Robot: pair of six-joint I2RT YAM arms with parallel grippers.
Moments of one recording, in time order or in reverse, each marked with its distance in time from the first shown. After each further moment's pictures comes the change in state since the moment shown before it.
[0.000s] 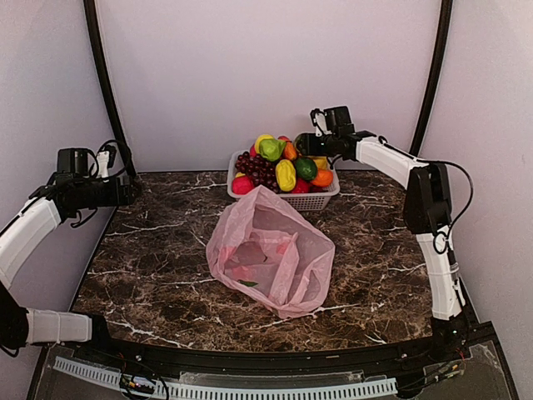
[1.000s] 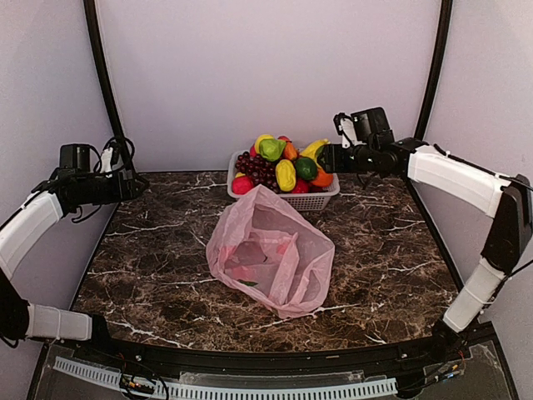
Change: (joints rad) left arm -0.005 0.069 0.056 0.003 0.188 -0.090; right arm 0.142 -0.756 -0.784 -0.032 0.161 0.049
